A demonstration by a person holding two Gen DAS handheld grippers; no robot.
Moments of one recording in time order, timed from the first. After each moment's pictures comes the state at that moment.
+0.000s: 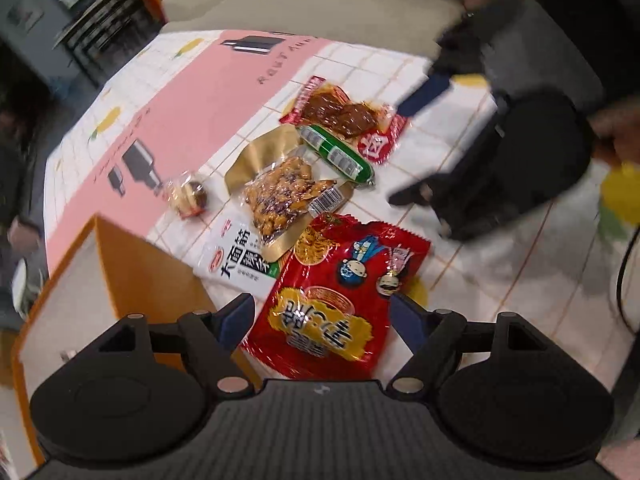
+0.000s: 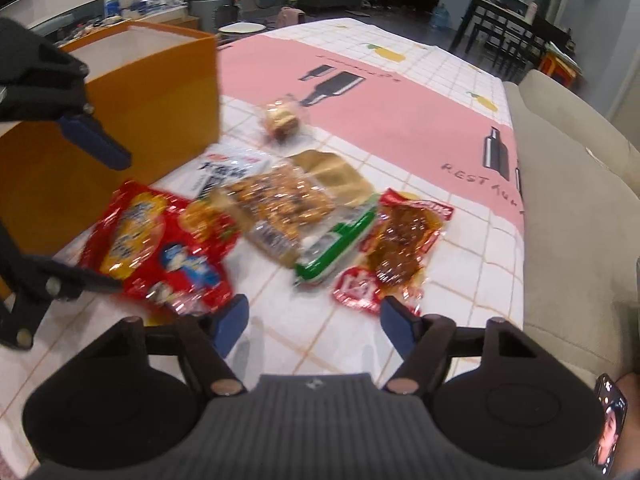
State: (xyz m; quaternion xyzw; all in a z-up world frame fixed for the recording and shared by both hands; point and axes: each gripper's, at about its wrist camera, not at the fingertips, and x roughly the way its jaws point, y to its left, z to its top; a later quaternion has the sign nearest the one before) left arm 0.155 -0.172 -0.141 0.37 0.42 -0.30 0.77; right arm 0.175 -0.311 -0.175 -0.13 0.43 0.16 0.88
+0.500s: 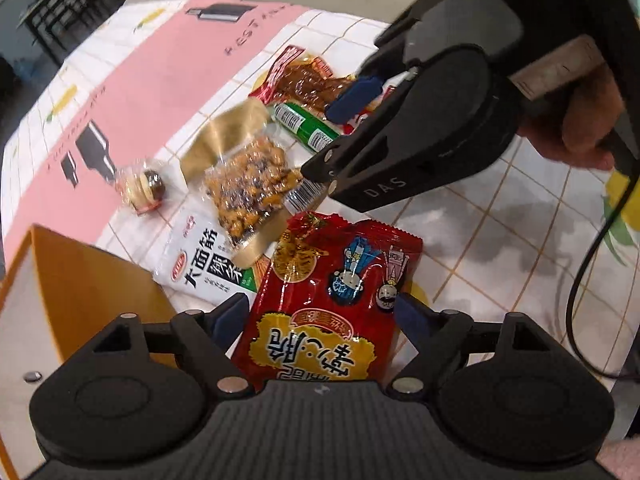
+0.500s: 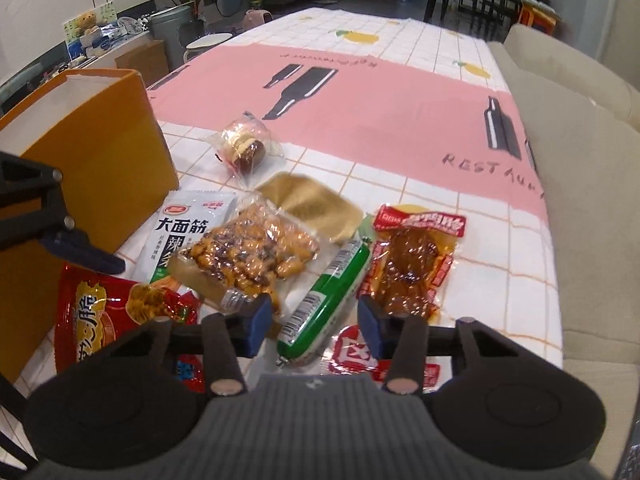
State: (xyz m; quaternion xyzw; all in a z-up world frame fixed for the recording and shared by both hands) left arm 0.190 -0.186 -0.161 0.34 0.48 -0.33 0.73; right arm 0.234 -0.311 -0.188 -0.03 0.45 0.14 0.88
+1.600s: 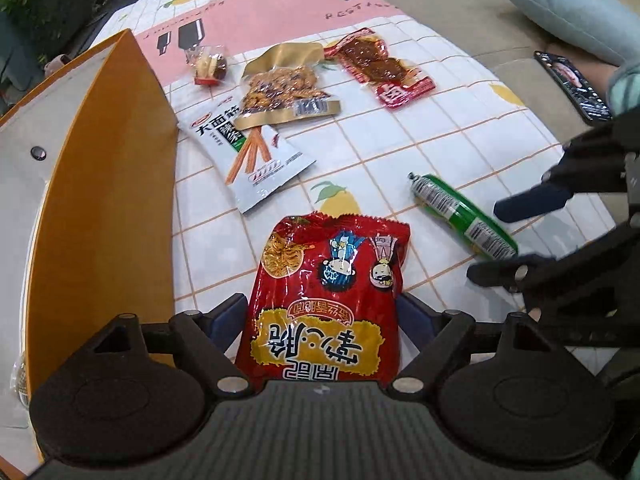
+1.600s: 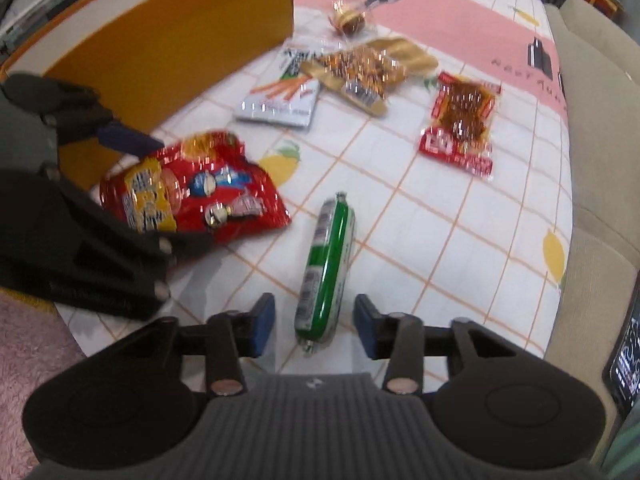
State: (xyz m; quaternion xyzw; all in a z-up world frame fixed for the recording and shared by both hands) left arm 0.104 -0.150 -0.160 0.16 0.52 -0.17 0.82; right arm 0.098 -0.310 -0.174 -0.10 0.54 0.21 0.81
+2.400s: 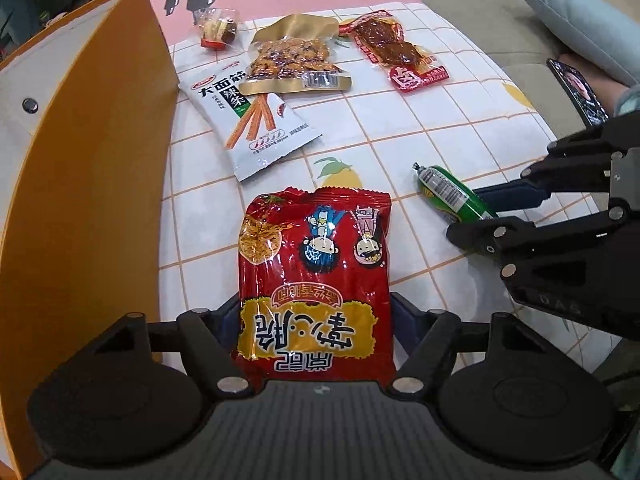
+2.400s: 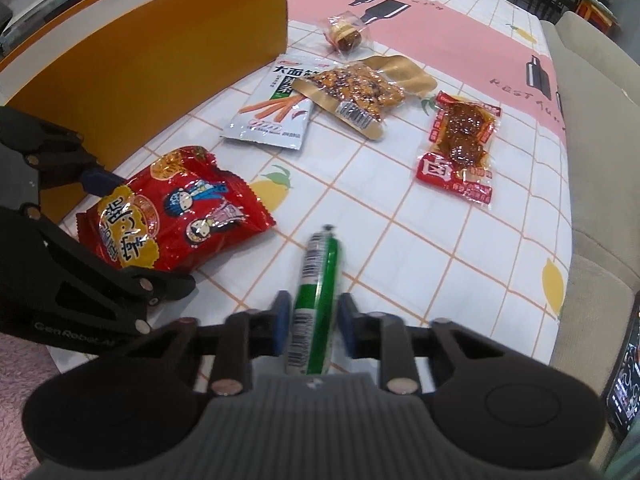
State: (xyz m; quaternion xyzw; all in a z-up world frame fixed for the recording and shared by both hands) left arm 0.108 -0.143 -0.169 0.11 0.55 -0.17 0.81; right arm 0.114 -0.303 -0.181 -0.11 0.52 0.20 0.82
